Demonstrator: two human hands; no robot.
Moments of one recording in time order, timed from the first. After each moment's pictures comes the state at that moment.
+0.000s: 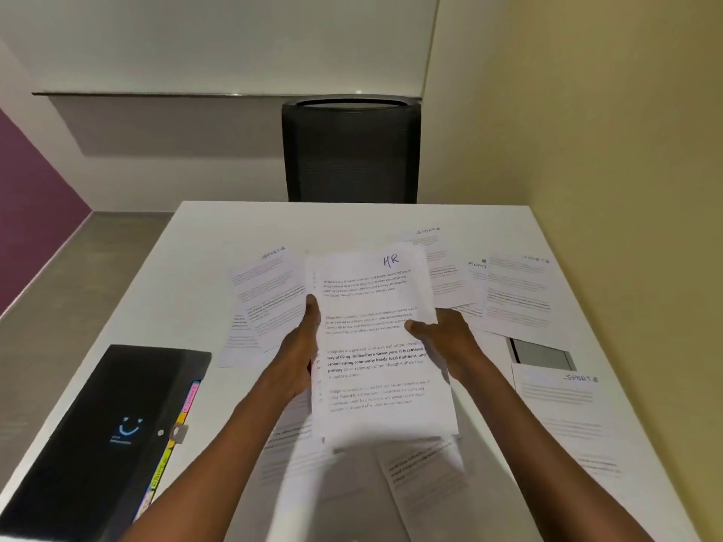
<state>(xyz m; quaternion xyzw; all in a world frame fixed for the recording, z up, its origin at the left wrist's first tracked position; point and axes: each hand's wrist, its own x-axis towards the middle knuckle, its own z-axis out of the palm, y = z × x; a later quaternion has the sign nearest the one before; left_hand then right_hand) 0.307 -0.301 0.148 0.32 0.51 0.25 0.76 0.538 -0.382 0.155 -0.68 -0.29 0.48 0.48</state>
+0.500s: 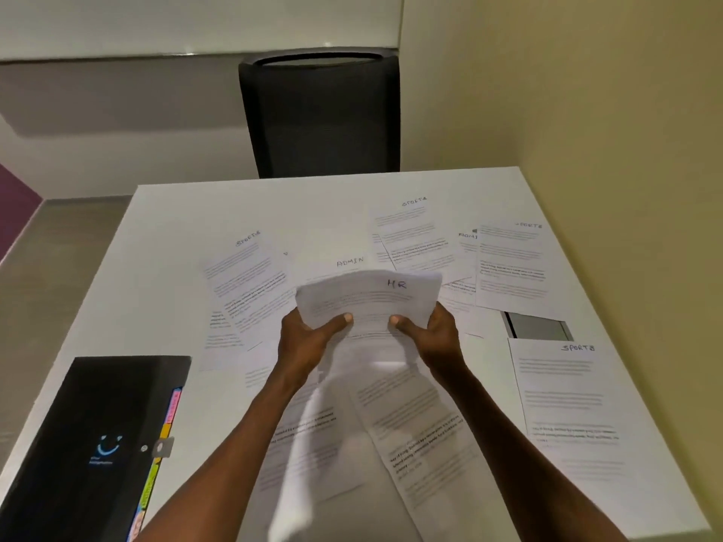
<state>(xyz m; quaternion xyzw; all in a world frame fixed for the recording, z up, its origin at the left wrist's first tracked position) 0.331 -0.286 0.116 0.53 0.54 0.31 0.58 0.526 -0.379 0.111 -0.66 -0.34 0.39 0.55</state>
